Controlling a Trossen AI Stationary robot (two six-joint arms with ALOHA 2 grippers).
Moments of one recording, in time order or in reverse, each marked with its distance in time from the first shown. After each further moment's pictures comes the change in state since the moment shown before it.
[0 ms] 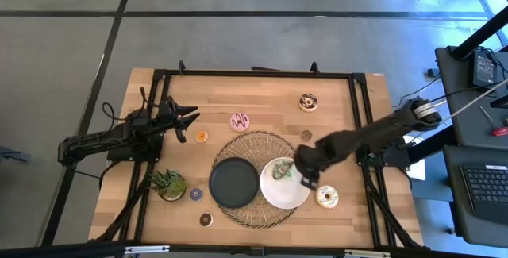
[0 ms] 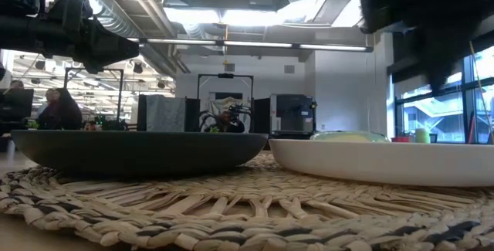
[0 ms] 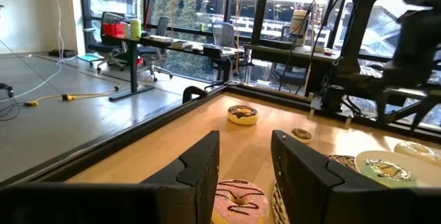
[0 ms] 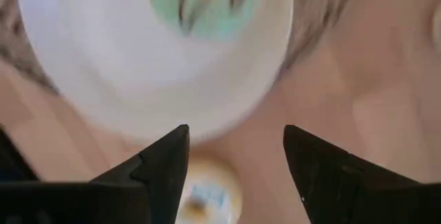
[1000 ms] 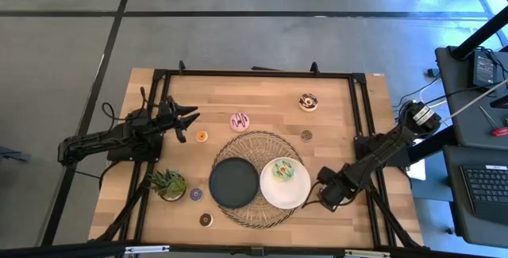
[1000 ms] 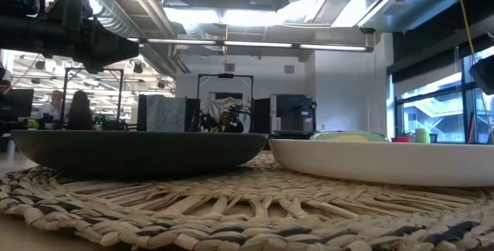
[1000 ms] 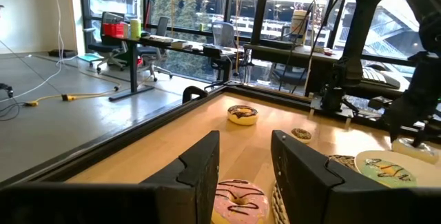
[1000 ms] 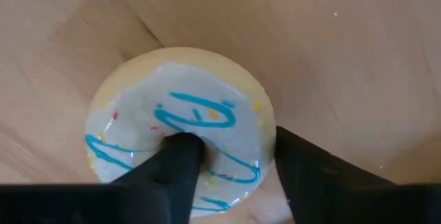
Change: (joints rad) left arm 0.000 0.000 0.000 0.000 0.000 0.000; right arm 0.352 0.051 -0.286 0.169 -0.070 0.529
